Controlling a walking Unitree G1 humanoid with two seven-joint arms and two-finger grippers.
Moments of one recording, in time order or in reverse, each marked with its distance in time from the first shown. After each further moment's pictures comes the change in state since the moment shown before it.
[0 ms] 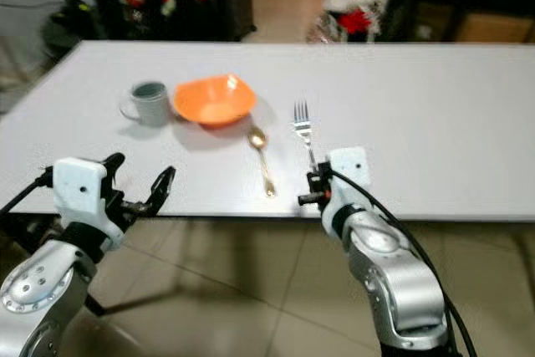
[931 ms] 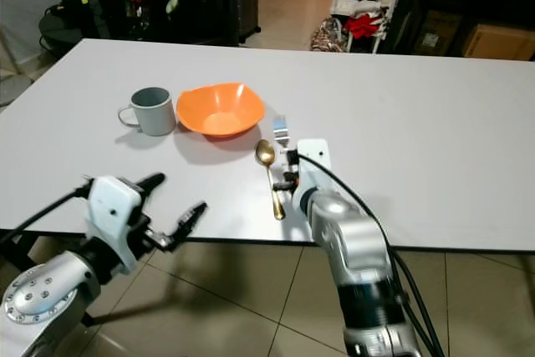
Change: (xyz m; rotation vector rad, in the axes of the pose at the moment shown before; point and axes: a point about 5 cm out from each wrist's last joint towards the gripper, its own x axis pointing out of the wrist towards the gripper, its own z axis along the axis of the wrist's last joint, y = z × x) left arm -0.009 -0.023 -0.009 0.074 0.097 -0.337; right arm 0.060 0.011 -0.006 0.051 0.178 -0.049
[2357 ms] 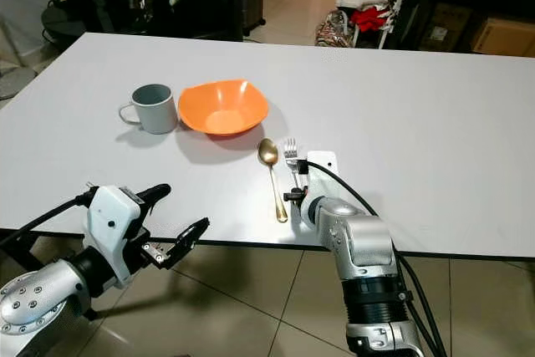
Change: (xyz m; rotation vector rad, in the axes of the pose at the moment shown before) left arm -0.010 -0.004 0.002 0.023 0.037 -0.074; right arm 0.000 -0.013 -0.022 0.078 0.161 -0.030
